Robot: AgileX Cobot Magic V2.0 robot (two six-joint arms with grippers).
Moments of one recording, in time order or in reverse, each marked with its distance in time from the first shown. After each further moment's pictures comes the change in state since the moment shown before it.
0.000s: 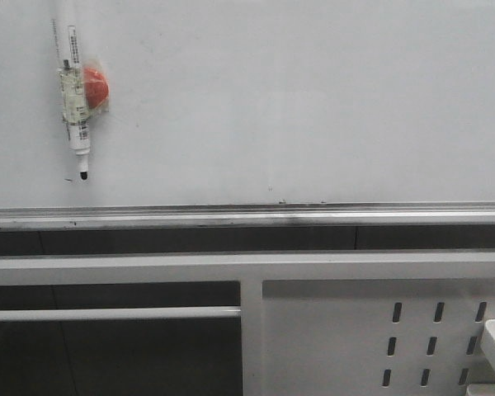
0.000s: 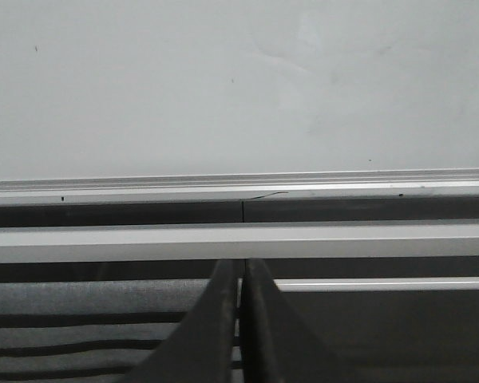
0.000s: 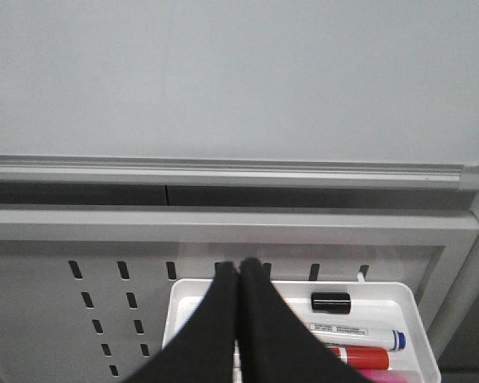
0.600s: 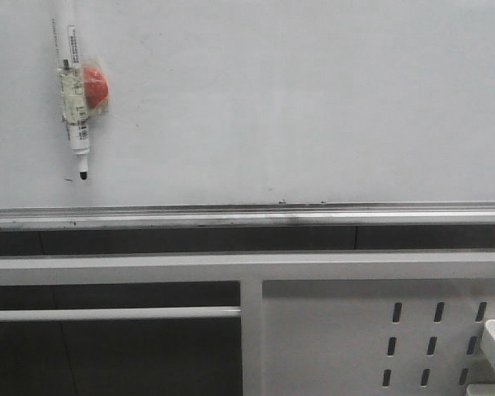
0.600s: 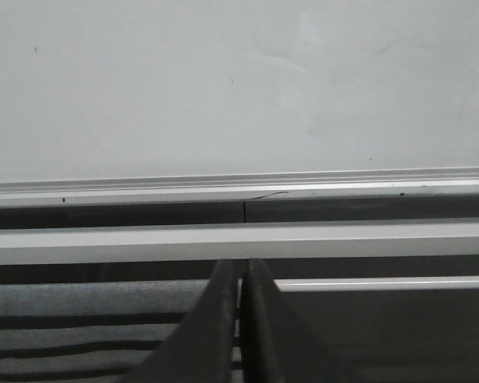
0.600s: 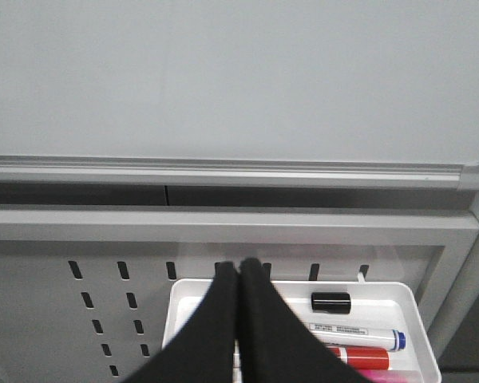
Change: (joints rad) left arm 0.000 0.000 0.000 0.011 0.000 0.000; right arm 0.000 0.000 0.000 0.000 0.000 0.000
